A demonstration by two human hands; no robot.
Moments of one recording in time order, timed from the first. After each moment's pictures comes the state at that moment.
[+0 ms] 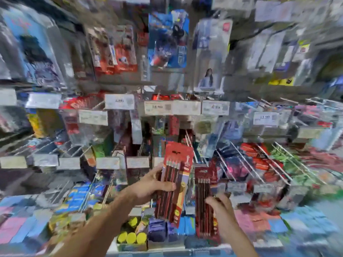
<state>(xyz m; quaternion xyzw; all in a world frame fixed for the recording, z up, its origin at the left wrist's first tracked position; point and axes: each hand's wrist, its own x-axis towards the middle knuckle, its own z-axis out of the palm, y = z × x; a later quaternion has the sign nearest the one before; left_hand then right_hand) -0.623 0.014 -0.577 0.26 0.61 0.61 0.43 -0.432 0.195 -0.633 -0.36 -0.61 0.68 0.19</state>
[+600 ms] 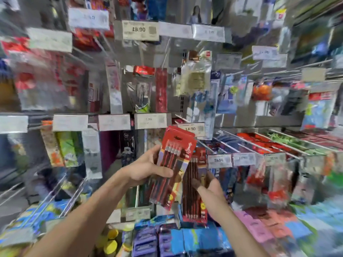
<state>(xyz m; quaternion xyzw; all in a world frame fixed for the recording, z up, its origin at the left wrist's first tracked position) -0.671 0.072 -0.718 0.49 0.57 0.58 0.32 -0.511 0.239 -0.803 -0.27 -0.70 0.59 0.30</state>
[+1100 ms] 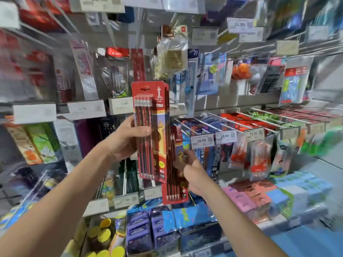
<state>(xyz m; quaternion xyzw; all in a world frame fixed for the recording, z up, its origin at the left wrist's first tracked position) -0.667 0.079 -0.678 0.53 0.47 0.61 0.36 -0.517 0.234 -0.794 -0.22 -0.64 0.69 0.26</state>
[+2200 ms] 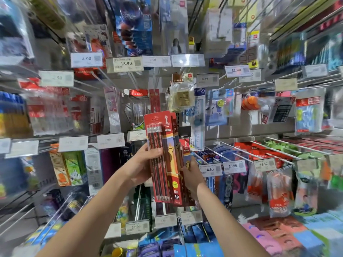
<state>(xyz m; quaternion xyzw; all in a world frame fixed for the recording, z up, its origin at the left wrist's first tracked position) -0.627 0.071 -0.662 0.50 0.48 0.64 0.33 -0.545 0.237 -0.733 -0.21 -0.71 0.60 0.31</state>
